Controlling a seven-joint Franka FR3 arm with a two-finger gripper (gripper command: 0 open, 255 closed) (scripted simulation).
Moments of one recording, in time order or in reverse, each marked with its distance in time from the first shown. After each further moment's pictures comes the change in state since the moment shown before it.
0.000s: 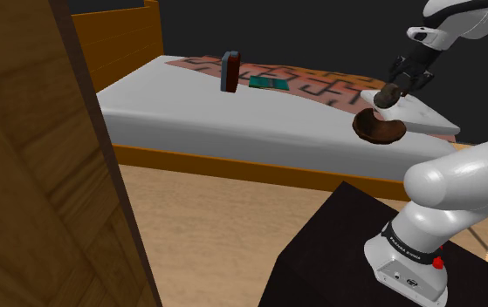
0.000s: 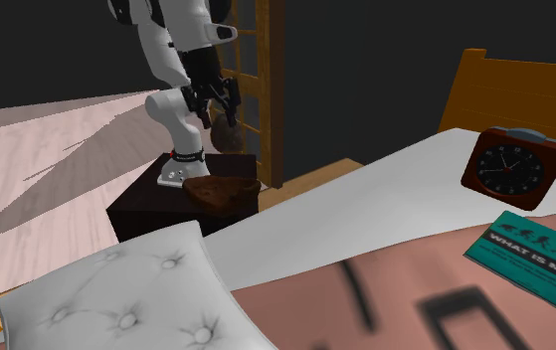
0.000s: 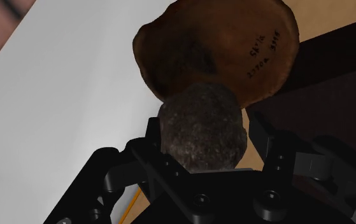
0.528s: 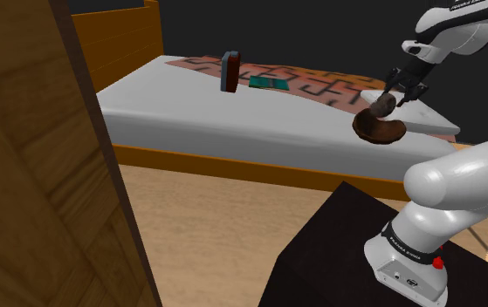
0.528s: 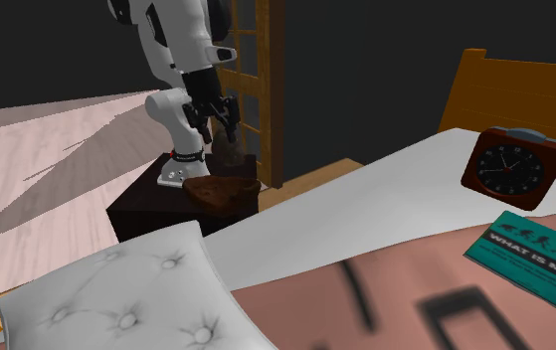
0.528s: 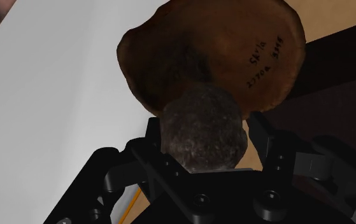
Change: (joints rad) arm -0.004 0.009 -0.015 -0.092 0.000 0.100 -0.021
